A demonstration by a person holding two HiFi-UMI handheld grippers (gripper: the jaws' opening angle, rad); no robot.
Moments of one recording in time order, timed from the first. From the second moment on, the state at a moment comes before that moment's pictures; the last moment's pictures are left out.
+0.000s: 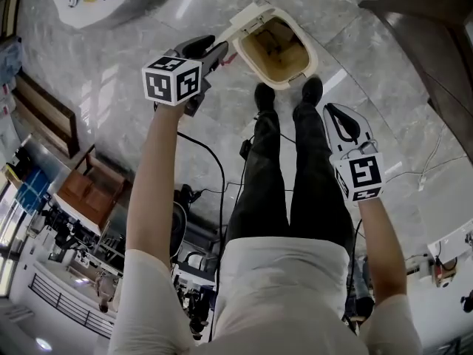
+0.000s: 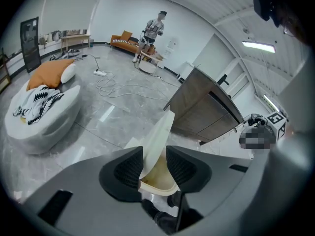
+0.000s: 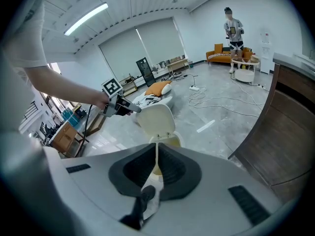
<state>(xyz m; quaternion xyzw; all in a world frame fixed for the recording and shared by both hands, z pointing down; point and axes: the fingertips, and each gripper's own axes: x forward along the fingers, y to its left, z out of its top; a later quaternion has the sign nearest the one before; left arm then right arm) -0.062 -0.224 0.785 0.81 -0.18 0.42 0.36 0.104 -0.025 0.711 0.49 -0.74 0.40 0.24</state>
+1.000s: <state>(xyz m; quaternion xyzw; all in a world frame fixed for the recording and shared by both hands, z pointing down) -0.028 -0.118 0.806 0.82 -0.07 0.44 0.36 0.112 -0.004 0.751 0.49 -0.72 0.42 0.23</state>
